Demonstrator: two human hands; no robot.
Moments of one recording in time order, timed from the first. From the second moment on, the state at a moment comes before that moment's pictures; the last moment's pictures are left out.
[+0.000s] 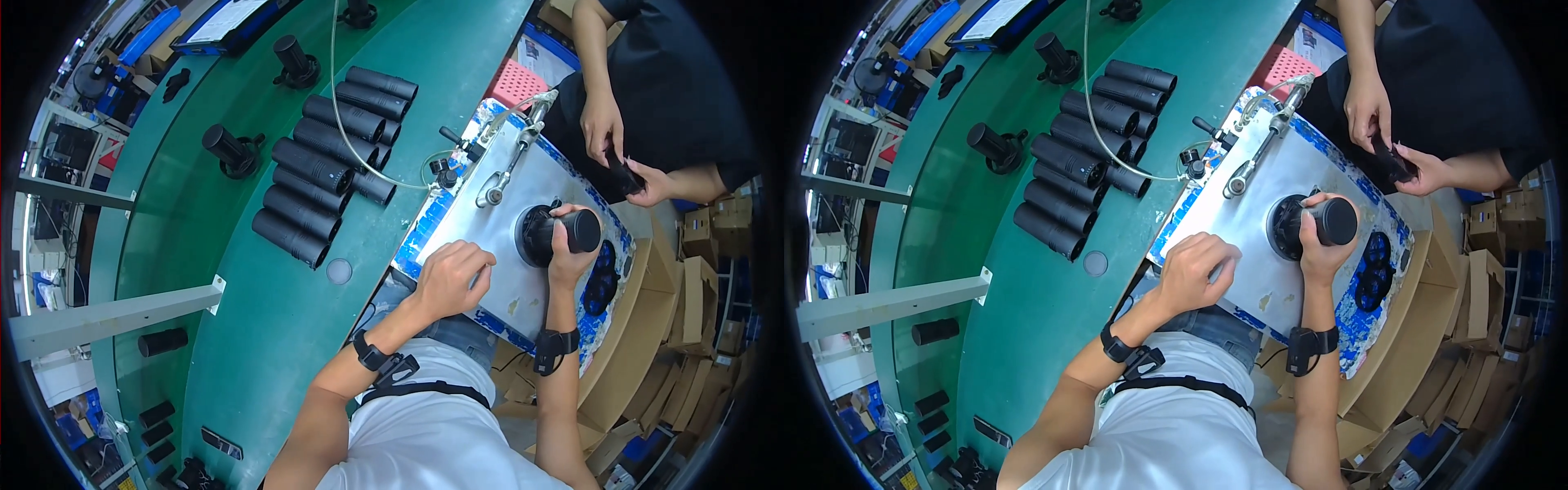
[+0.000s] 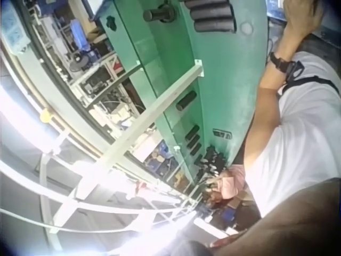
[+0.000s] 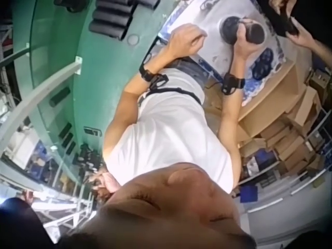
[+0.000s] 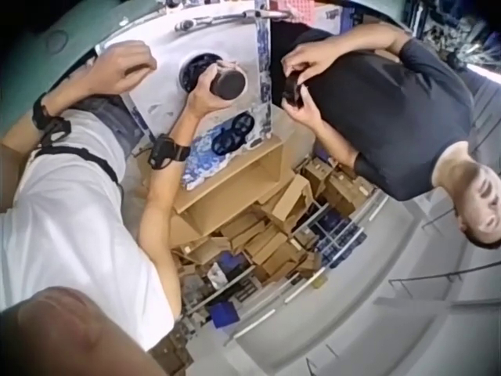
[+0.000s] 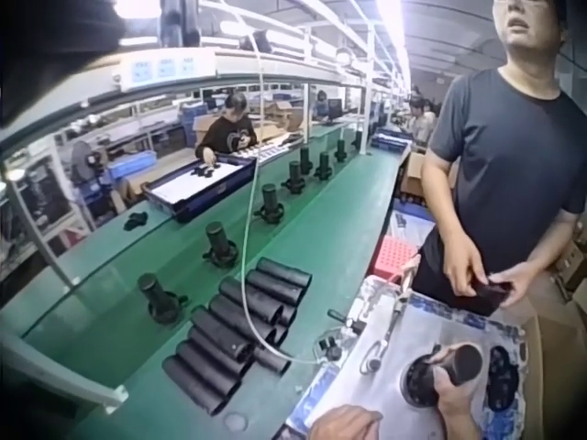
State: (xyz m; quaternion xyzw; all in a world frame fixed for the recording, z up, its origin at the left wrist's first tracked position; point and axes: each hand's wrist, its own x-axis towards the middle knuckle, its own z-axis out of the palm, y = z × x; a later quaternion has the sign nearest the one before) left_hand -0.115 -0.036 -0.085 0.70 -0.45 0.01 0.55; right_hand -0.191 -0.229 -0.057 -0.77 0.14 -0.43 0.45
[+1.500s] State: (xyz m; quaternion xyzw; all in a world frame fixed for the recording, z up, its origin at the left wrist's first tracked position) left_hand -0.109 0.028 0.002 0.65 -0.55 0.01 0.53; right_hand -0.215 -0.123 0.022 -0.75 0.04 -0.33 0.57
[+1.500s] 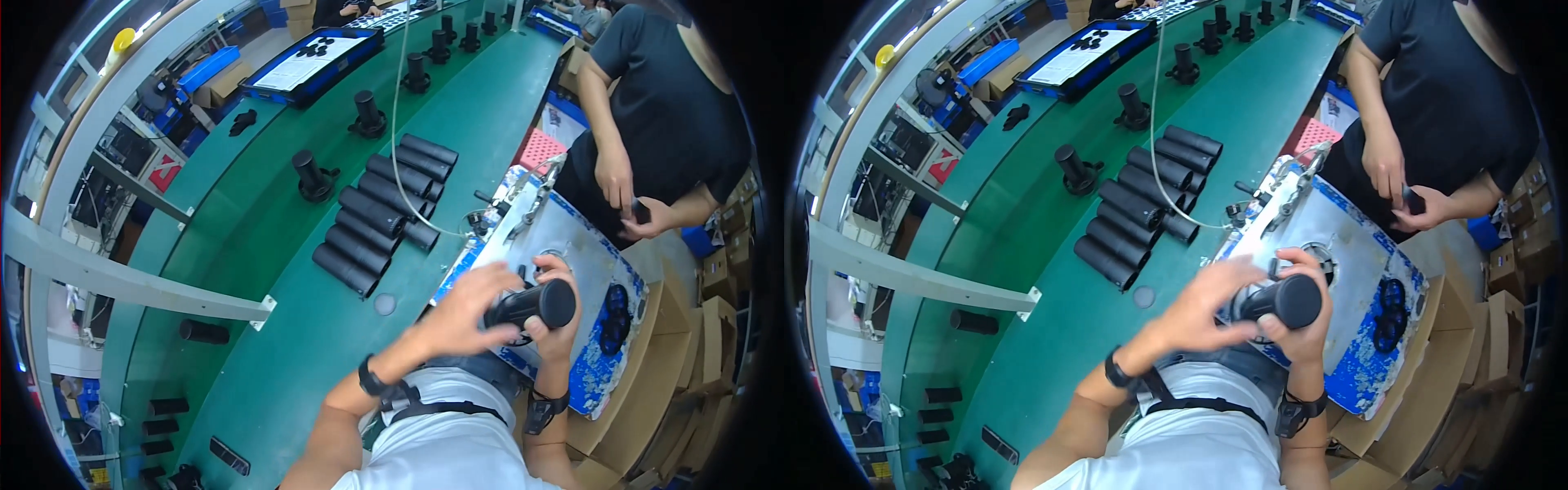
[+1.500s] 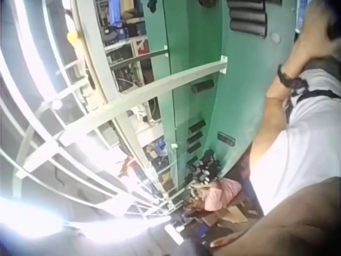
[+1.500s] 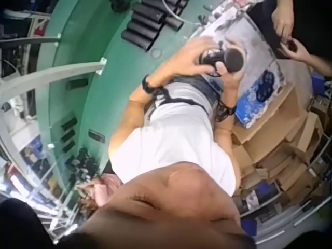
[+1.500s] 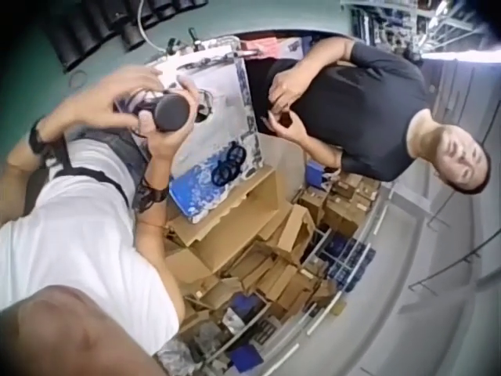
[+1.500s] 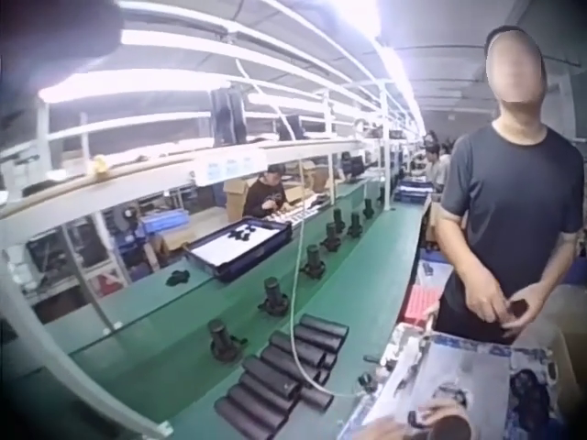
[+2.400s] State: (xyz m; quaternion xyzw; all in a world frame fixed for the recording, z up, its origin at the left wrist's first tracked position) left_hand 0.112 0.293 -0.176 0.85 0.13 0.28 0.42; right_hand -0.304 -0.156 -0.111 -0.85 0.17 -0.16 0.47
